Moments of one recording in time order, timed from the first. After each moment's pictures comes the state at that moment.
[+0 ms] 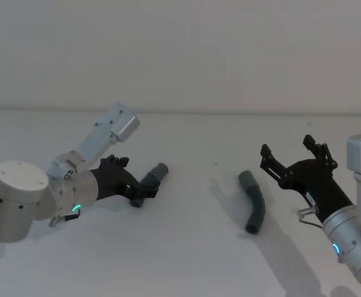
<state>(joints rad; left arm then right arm) -0.44 0.41 0.54 -1.58 -0.28 0.63 -0.33 -0.01 0.34 -0.23 -1.77 0.29 0.03 0.07</state>
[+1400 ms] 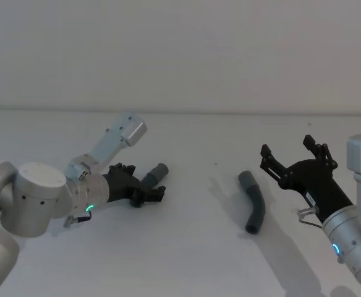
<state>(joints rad) -0.50 0.32 0.55 -1.39 -0.25 0.60 -0.36 -0.01 0.34 -0.23 -1.77 0.29 0.03 0.07</state>
